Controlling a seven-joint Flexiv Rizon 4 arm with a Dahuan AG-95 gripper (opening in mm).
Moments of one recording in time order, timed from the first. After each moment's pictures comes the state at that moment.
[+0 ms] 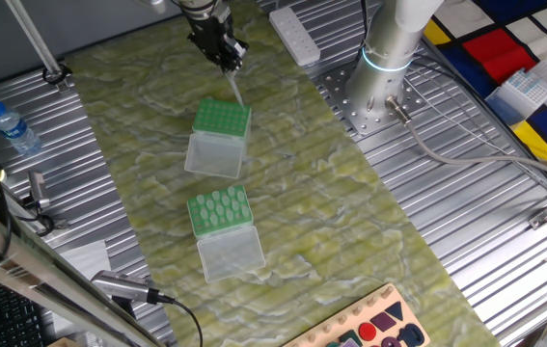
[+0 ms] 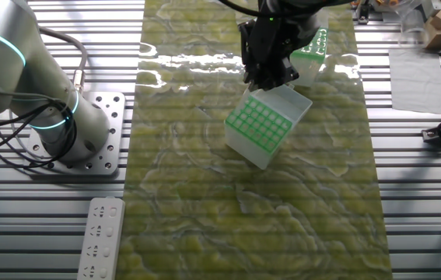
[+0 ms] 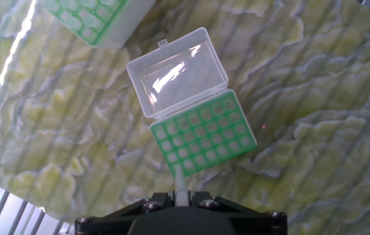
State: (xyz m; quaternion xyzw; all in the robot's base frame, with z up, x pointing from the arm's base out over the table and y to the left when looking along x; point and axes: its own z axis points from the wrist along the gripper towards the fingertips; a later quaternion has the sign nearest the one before) arm 0.414 -0.027 0.281 0.25 -0.96 -0.02 0.09
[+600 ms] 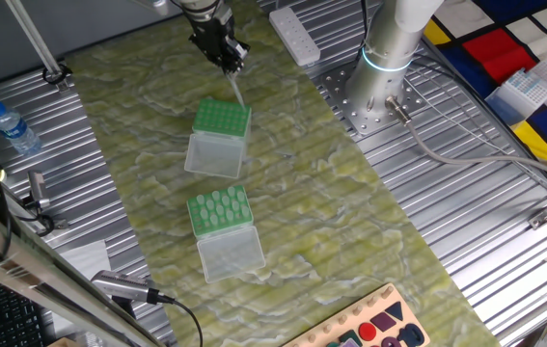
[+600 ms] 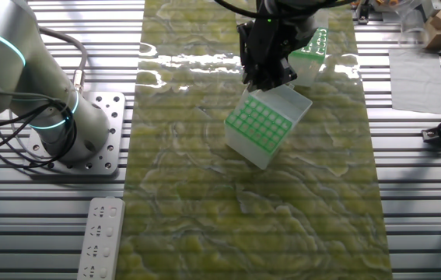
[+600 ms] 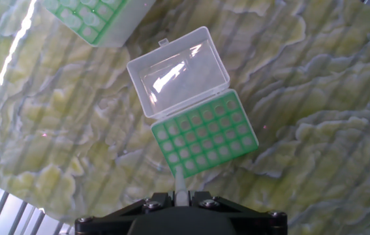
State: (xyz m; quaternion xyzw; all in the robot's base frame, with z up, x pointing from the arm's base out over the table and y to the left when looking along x) arm 0.415 -0.025 0.276 0.25 -0.96 -0.02 0.09
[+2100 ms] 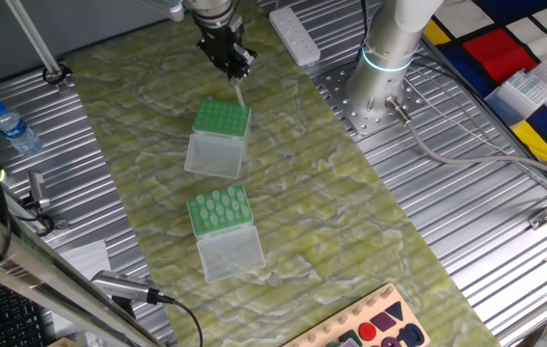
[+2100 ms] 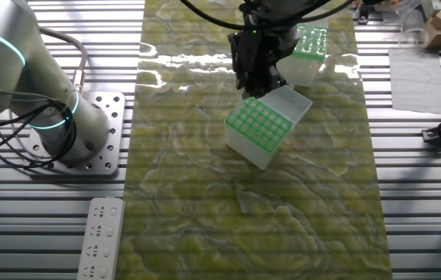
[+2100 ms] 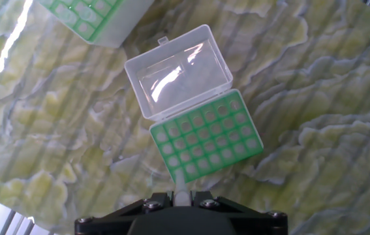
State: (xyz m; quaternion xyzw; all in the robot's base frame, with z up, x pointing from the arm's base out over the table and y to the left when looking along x) arm 0.405 -0.025 0.254 0.26 -0.96 -0.01 0.07
